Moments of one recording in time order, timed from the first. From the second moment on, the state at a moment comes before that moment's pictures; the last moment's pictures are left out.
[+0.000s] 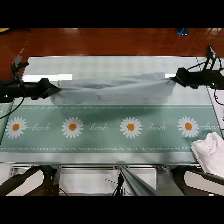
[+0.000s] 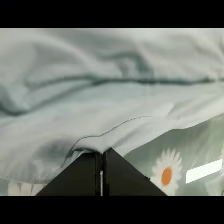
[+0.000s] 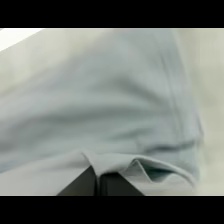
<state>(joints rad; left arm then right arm) 0.22 -1.15 0.94 0.72 -1.07 -1.24 -0.20 -1.35 1.13 -0.91 0.83 1.38</state>
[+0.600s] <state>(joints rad) 0.20 -1.59 1.21 0.57 -0.98 -1.24 -0.15 -1.62 1.26 -0.85 0.60 1.42</state>
